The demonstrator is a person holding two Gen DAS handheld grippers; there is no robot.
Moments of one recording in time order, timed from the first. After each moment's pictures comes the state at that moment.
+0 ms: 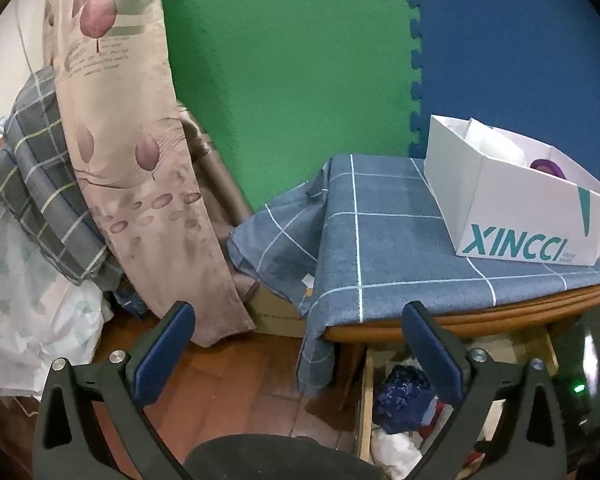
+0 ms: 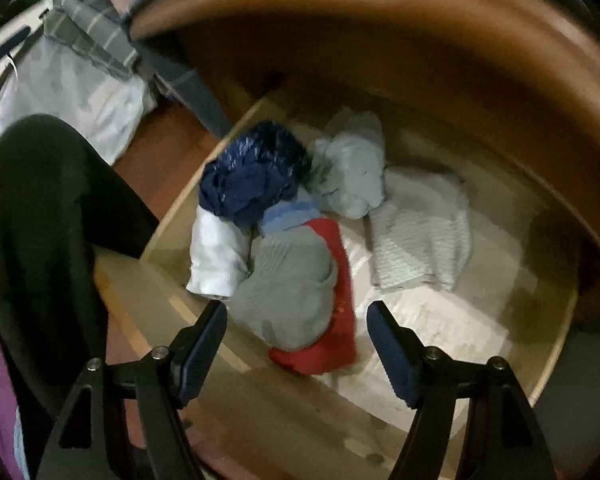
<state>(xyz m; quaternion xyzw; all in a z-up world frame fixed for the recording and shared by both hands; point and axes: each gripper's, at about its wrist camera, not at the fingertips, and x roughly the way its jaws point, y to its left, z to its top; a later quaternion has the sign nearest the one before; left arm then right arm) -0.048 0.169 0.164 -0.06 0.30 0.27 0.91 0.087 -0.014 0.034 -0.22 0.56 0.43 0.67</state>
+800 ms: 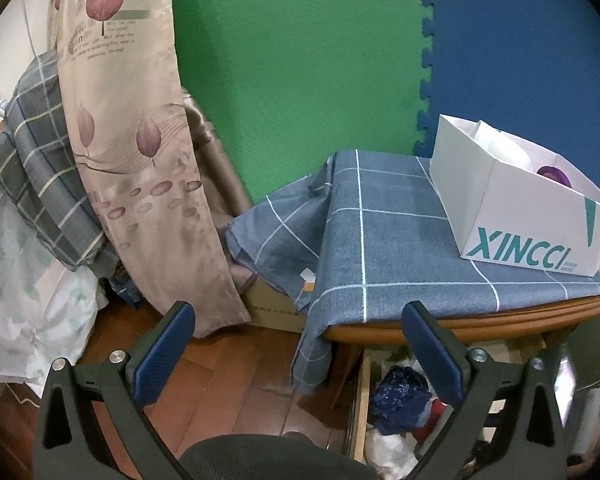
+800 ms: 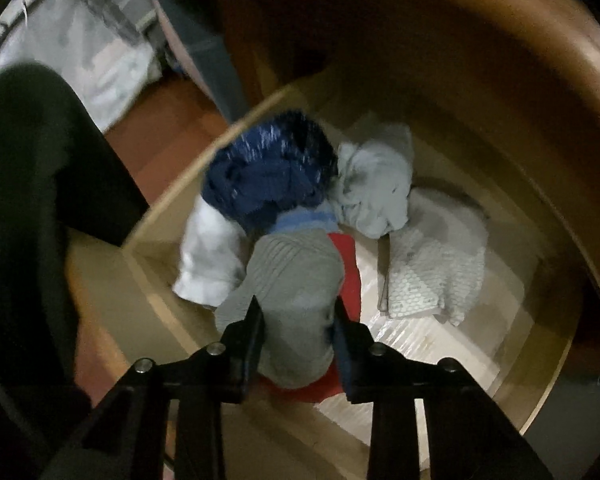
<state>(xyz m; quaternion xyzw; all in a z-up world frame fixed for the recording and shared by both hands) -0.045 0.173 0.160 -0.09 0.30 0.28 0.91 0.077 0.010 0.030 -0.28 0.52 0.44 0.68</state>
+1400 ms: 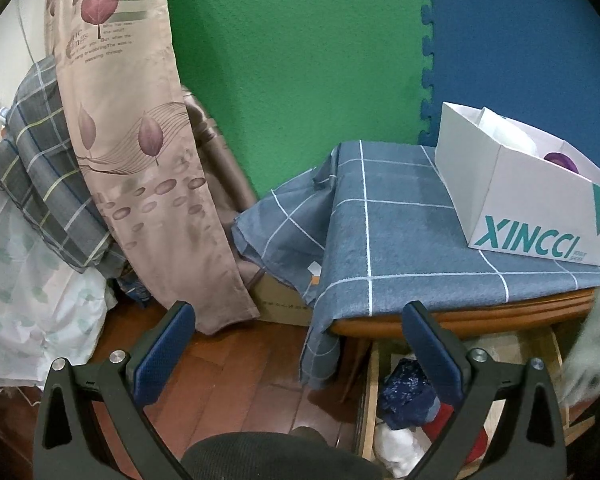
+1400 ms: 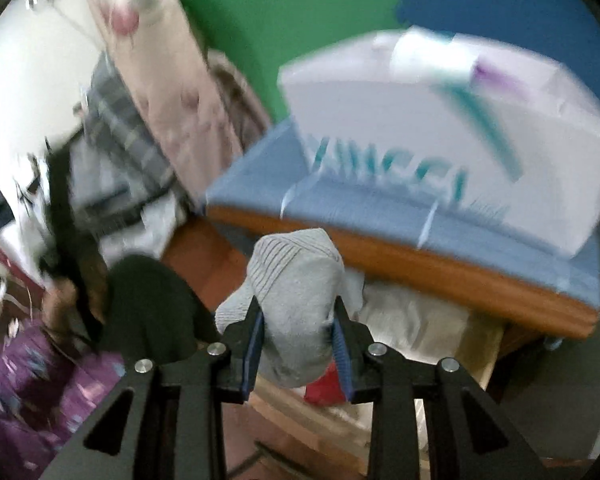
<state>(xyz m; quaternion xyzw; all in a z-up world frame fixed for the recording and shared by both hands) -0.041 0.172 0.156 -0.07 0.32 0.29 0.90 0.095 -0.087 0.209 -0.07 0.43 0.46 0.78</state>
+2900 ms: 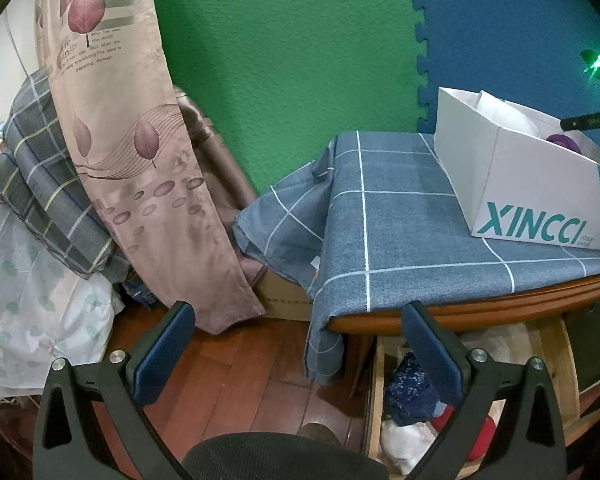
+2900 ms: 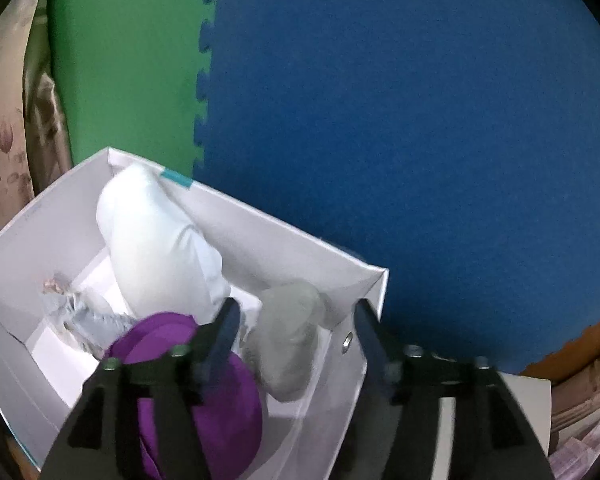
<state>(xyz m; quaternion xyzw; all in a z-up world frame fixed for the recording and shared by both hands) -0.034 0.169 0.153 -0.05 0.33 0.29 0.90 0.347 -0.067 0.273 -0.23 0.33 0.22 0.89</state>
